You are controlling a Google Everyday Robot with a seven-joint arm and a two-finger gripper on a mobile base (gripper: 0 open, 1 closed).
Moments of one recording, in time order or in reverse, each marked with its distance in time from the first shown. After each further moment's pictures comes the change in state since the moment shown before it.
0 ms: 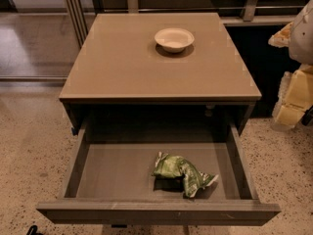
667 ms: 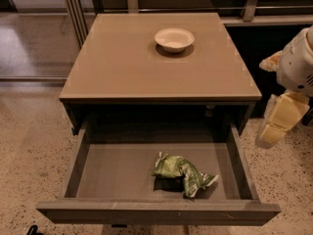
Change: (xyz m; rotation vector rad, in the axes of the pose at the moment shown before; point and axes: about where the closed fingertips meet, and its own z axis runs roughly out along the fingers) arm 0.004 0.014 0.048 -0.051 -0.081 0.057
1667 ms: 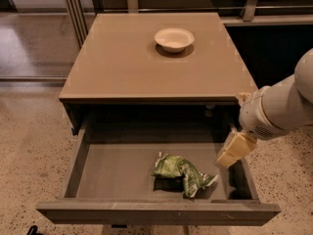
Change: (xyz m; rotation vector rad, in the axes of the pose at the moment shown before) arm -0.003 0.013 0.108 0.093 -0.129 0.112
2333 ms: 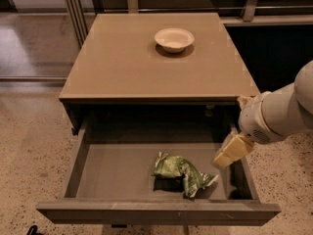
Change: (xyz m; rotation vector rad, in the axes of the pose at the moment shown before) arm 0.006 -0.002 0.012 0.033 -0.032 0.071
